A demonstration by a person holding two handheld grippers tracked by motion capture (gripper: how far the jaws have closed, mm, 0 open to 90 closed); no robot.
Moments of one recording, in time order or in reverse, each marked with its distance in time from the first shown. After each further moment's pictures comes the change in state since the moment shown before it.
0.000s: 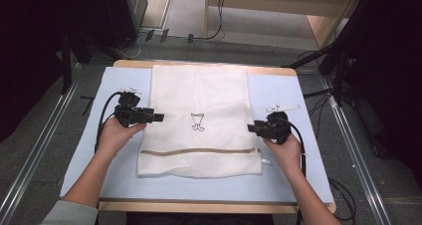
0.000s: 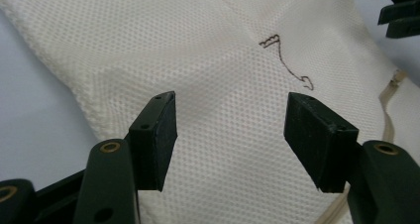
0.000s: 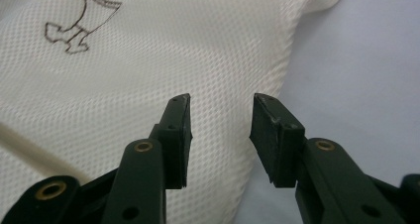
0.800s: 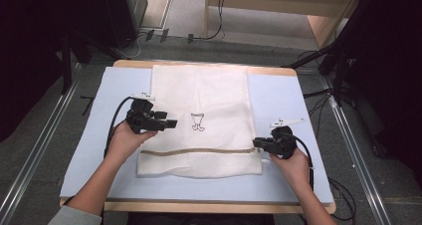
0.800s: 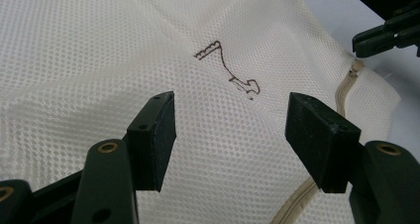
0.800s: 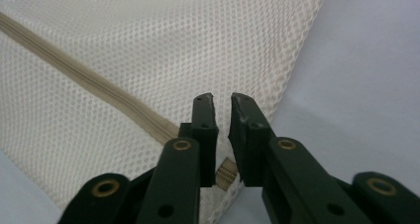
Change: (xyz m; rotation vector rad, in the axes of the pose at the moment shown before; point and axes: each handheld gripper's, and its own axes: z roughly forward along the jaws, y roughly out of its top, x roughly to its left) left arm -0.043 -0.001 0.011 -0.026 -0.047 0.126; right arm 0.010 -0.034 -0.020 0.092 0.054 -0.012
